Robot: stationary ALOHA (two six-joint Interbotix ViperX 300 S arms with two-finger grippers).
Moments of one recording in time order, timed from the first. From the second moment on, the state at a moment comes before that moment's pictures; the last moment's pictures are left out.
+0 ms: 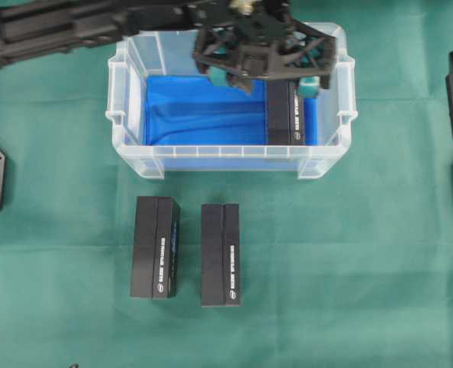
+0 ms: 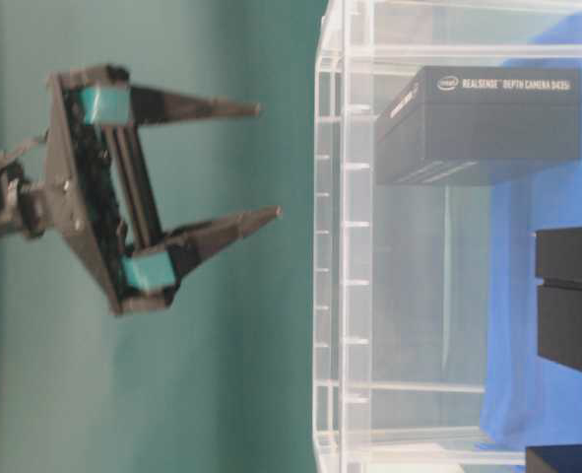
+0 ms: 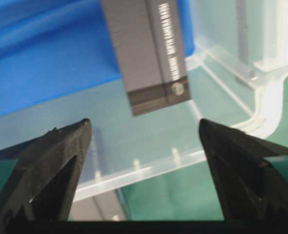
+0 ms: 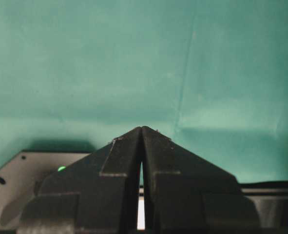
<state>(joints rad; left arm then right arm) 0.19 0.46 -0.64 -0.03 1.46 -1.17 -0.01 -0.70 0.57 -0.18 1.39 0.00</state>
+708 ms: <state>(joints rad) 0.20 0.59 -0.80 -0.03 1.52 -1.17 -0.01 -0.75 0.58 -0.18 1.39 -0.01</state>
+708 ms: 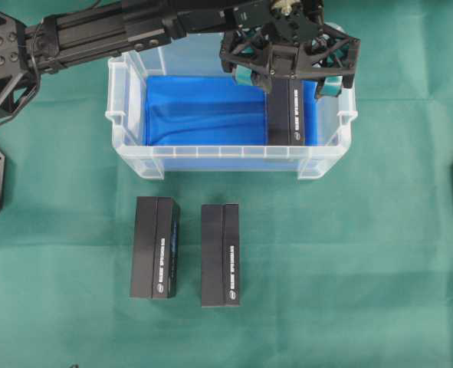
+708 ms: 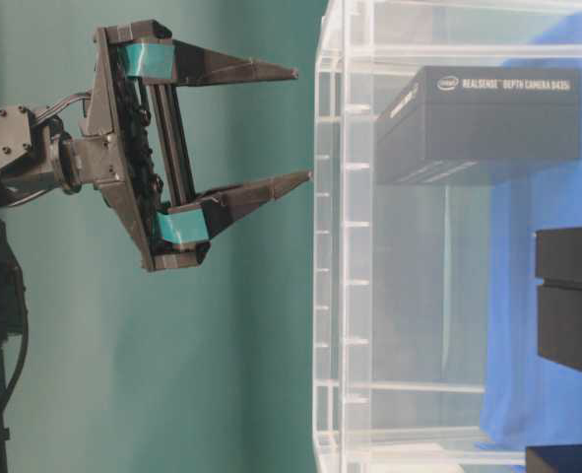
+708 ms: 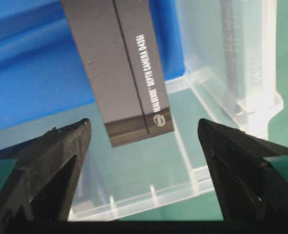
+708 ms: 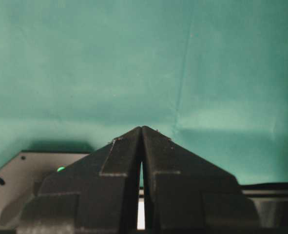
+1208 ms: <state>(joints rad) 0.20 0.59 -0.80 -0.03 1.51 -1.17 -0.01 -0.75 0.58 -0.18 1.39 -0.01</state>
